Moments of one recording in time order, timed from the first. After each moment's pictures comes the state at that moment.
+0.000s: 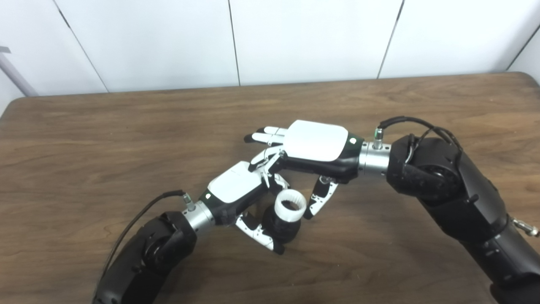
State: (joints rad) left arm -0.24 0.32 -0.40 -0.01 0.69 -0.40 -0.29; right arm -0.51 -0.42 0.42 -0.32 -0.54 -0.28 0.71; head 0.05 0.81
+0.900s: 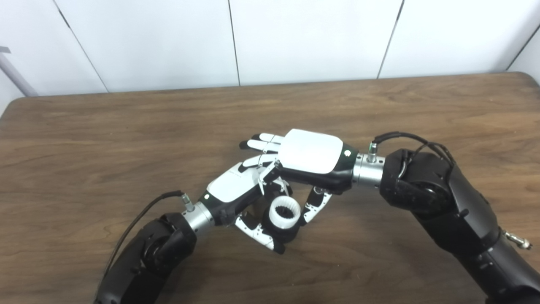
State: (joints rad) left arm -0.24 0.31 -0.39 -0.01 0.65 -0.37 -0.31; right arm -0.46 -0.40 0.43 -0.32 -0.63 -0.32 0.65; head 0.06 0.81
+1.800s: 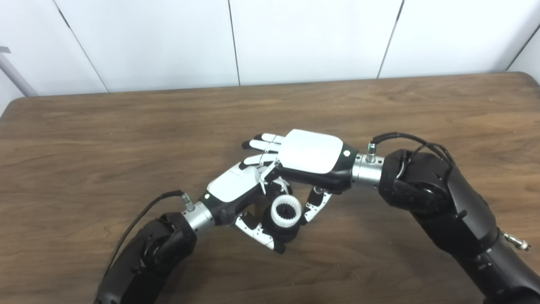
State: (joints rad) left arm -0.24 0.31 -0.39 -0.01 0.66 -0.37 -0.31; right arm -0.46 -0.39 0.42 -0.32 -0.66 -0.31 0.66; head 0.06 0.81
